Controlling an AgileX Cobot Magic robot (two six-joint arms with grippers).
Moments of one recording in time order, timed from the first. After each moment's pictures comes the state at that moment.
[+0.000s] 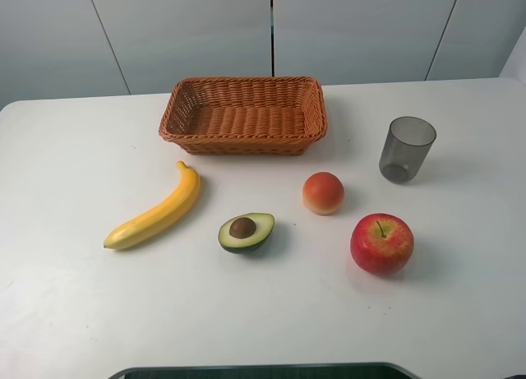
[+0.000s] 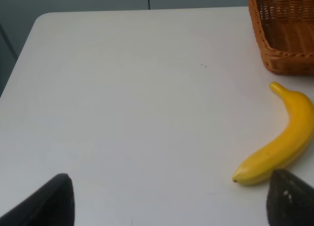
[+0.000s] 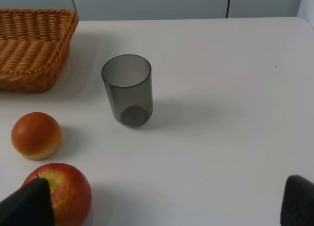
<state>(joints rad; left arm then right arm) 0.04 0.00 -0.51 0.02 1.08 -0.02 0.04 0.00 -0.50 0.01 1.10 0.01</state>
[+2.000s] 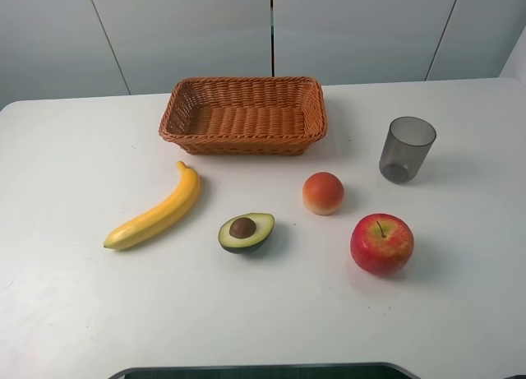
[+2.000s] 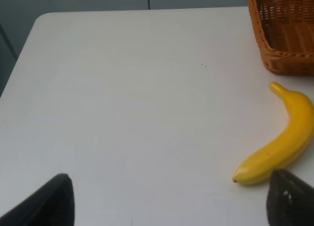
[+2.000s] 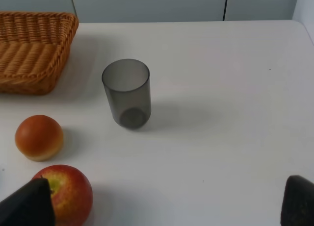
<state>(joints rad) 0.04 0.00 -0.51 0.02 1.08 -0.02 0.04 0.07 -0.61 0.01 1.16 0.01</state>
